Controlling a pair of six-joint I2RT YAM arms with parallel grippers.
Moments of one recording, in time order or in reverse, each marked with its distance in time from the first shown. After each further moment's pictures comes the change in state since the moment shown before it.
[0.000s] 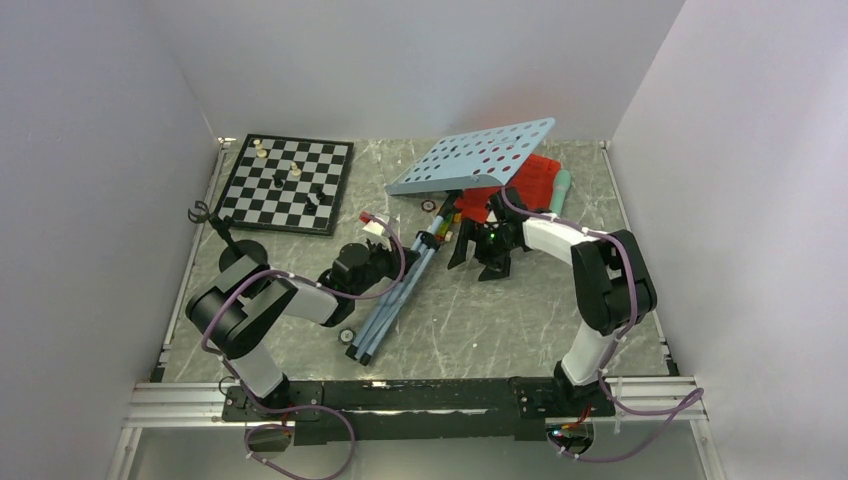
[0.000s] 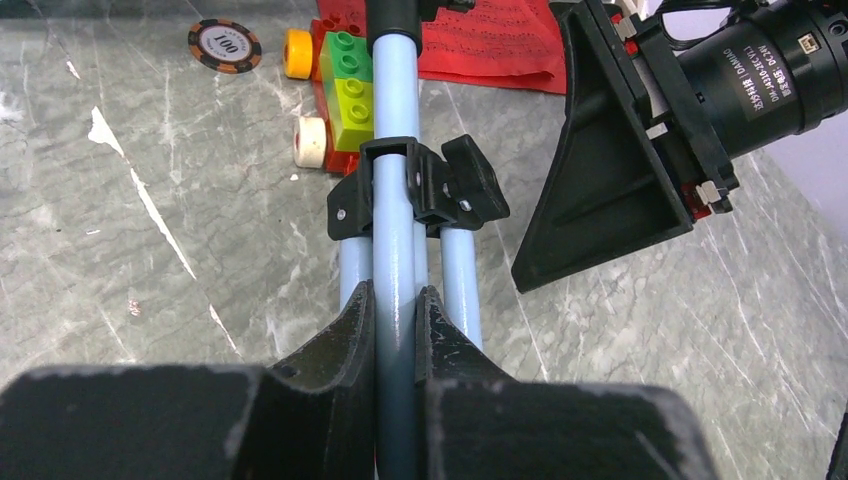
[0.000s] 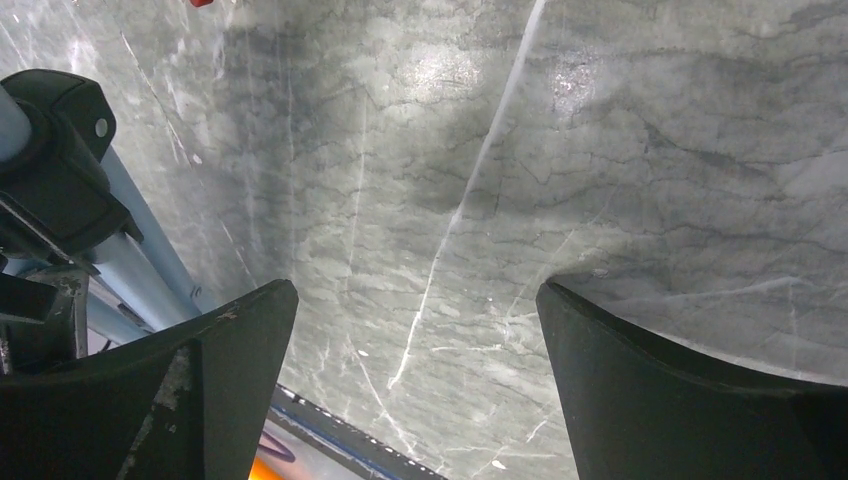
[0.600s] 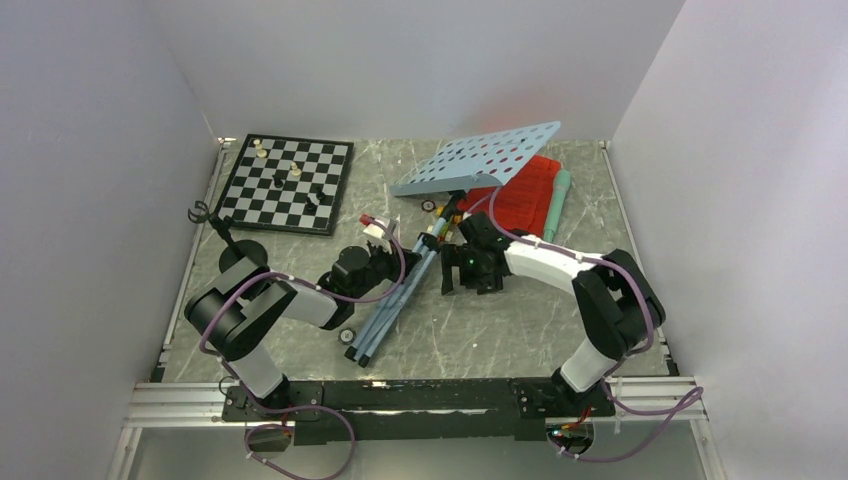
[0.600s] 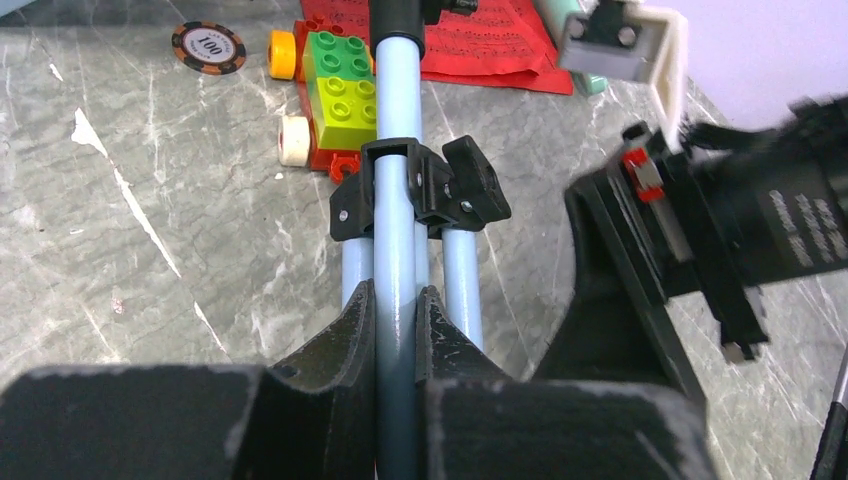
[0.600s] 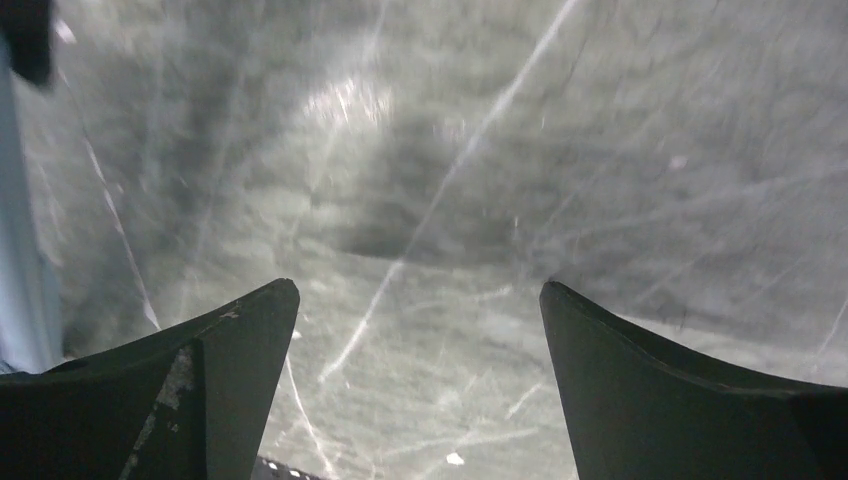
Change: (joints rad) left arm -0.017 -0.014 -0.017 0.023 -0.002 0.001; right arm 0.241 -0.135 -0.081 0.009 0.297 -0.033
